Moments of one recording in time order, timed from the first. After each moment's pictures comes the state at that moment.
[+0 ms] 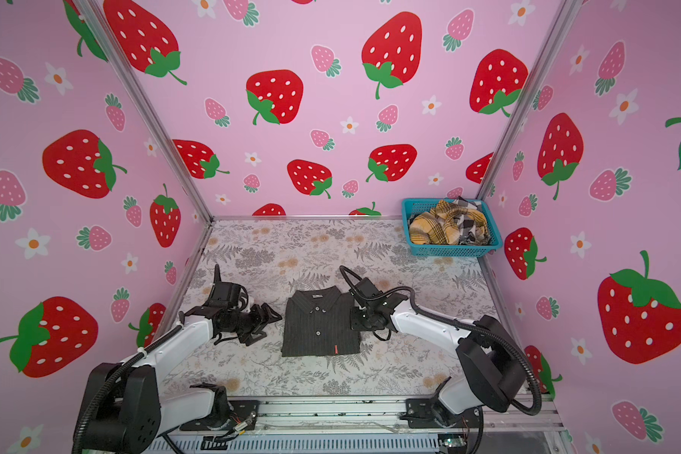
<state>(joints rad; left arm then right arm) -0.08 1.23 0.57 -0.50 0.53 -0.75 0.87 1.49 0.85 -0.48 -0.08 0.66</state>
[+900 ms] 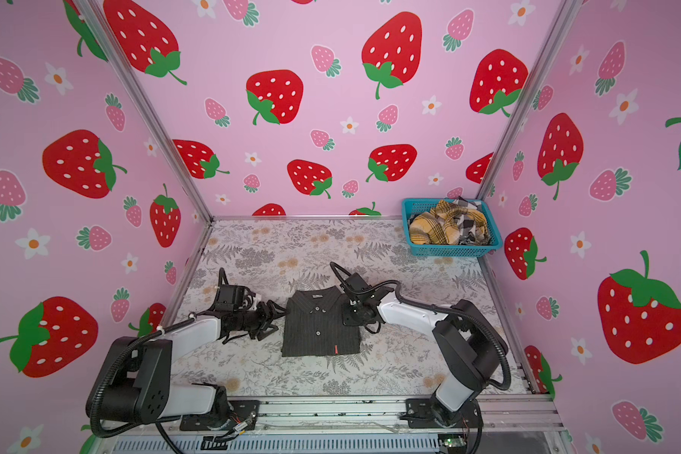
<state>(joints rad) -0.08 1.38 0.49 -0.14 0.65 -0.85 0.87 1.66 0.96 -0.43 -0.08 0.62</state>
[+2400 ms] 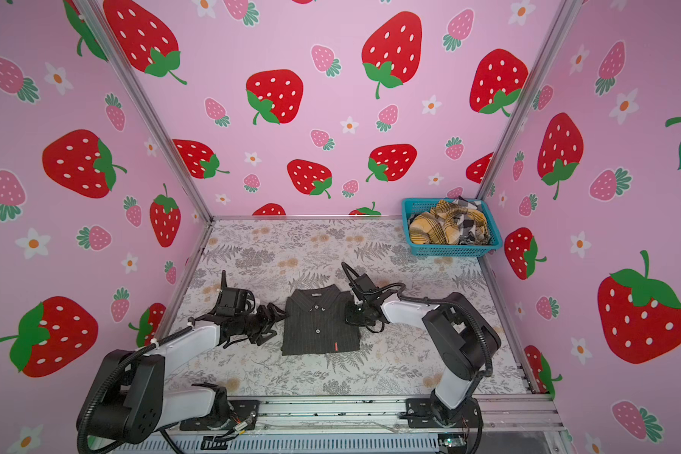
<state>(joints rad) -0.14 1.33 0.46 -0.18 0.58 -0.94 0.78 1.70 0.87 -0.23 -0.23 0.71</state>
